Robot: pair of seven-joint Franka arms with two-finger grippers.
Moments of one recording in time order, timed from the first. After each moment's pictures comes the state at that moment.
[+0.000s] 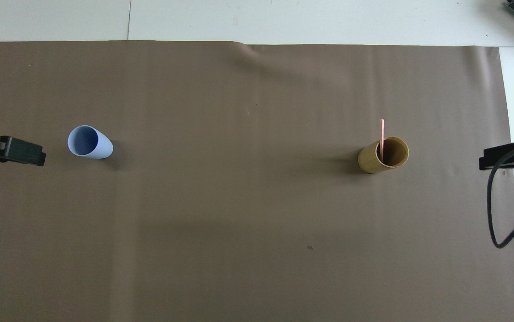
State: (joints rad) left arm -0.10 -0.03 -0.02 -1.51 -0.01 1.46 0.06; right arm 0.07 -0.09 -0.09 -1.61 -0.04 1.51 0.07
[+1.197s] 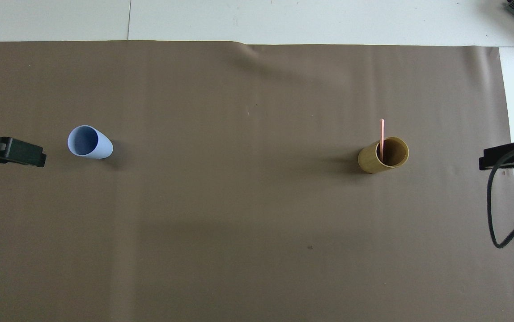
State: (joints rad) left arm -0.10 -0.03 -0.02 -1.51 -0.01 1.45 0.06; right arm 0.07 -0.09 -0.09 -1.61 -0.04 1.51 0.07
